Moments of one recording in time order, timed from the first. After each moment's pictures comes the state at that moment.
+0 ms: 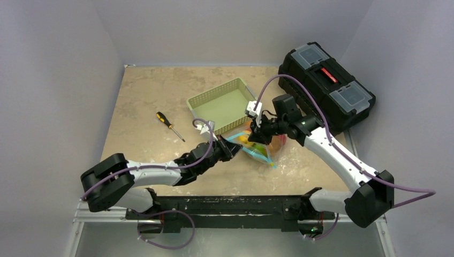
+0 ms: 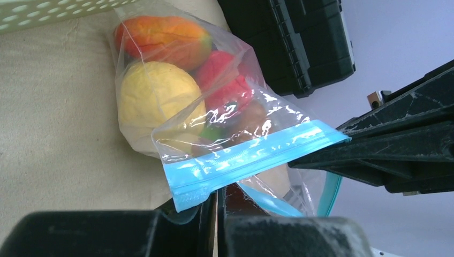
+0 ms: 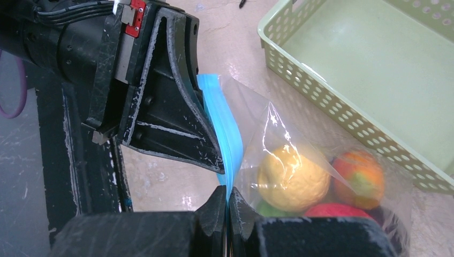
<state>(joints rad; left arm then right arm) -1.04 1.38 0.48 0.70 -0.32 -1.08 0.52 1.25 1.06 -0.63 -0.63 -0.43</state>
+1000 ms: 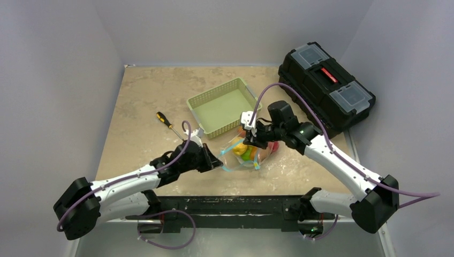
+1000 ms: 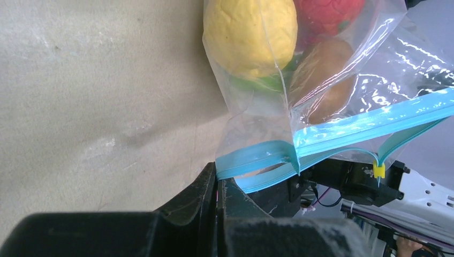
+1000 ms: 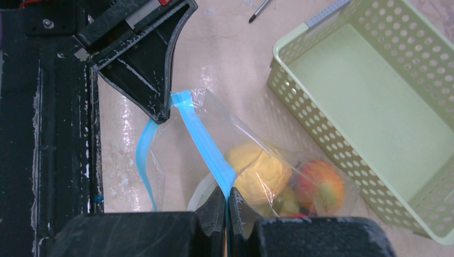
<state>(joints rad) -0.86 1.02 0.42 0.01 0.04 -1.06 0.62 1.17 1.00 -0.54 -0.56 -0.56</state>
